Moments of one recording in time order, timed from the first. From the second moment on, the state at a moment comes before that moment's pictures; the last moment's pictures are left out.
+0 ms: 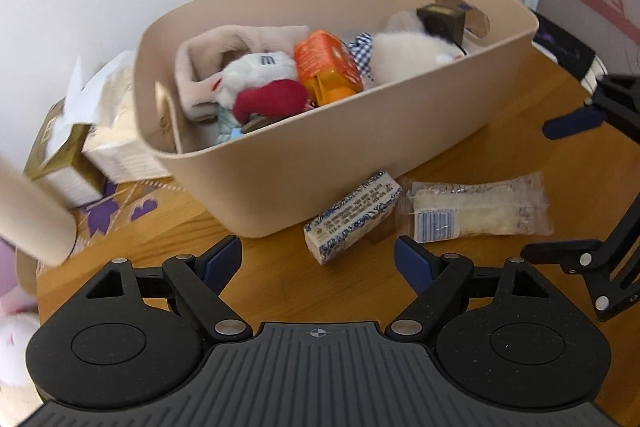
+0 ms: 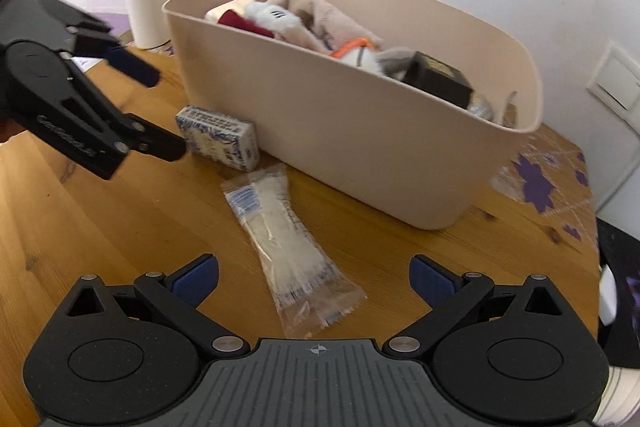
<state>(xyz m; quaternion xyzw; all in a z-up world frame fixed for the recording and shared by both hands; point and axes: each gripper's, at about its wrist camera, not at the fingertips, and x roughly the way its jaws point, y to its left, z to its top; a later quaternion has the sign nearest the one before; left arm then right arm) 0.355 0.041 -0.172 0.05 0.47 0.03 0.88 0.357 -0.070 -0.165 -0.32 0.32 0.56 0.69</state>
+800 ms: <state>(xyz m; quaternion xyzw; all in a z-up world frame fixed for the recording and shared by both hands) 0.387 0.030 -0.203 0.03 0.49 -0.08 0.87 0.351 -0.056 -0.191 -0.33 0.31 0.59 0.67</state>
